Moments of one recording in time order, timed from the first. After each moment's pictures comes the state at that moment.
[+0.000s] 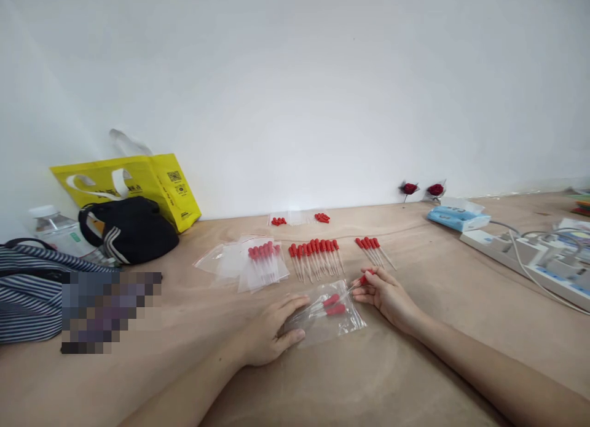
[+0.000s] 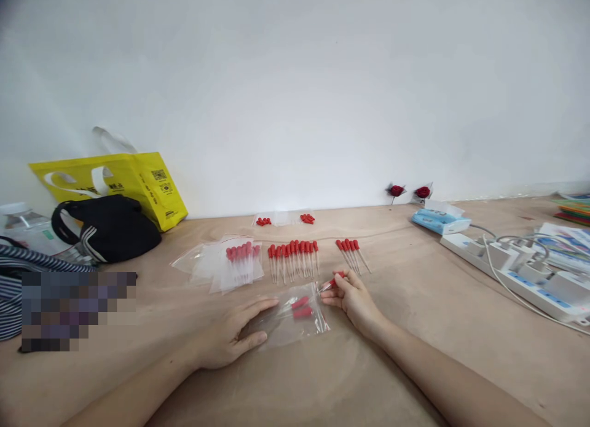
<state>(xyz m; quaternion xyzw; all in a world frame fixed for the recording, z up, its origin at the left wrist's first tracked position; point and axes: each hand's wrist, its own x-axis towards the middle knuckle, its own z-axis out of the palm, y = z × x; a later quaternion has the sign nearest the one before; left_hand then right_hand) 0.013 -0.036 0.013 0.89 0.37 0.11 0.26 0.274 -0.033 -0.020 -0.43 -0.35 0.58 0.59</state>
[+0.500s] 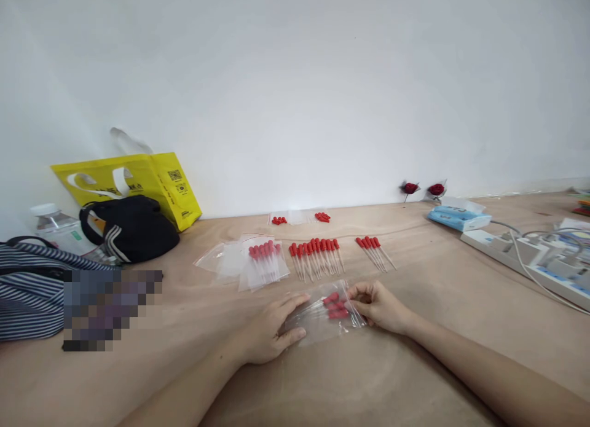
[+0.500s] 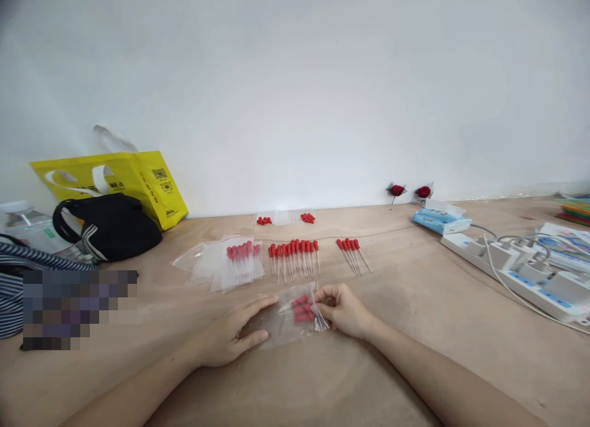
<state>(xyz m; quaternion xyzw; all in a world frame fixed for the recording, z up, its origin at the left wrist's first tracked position) 0.013 -0.038 0.014 0.89 0.38 0.09 0.25 0.266 -0.040 -0.016 -0.49 -0.59 0.52 0.38</state>
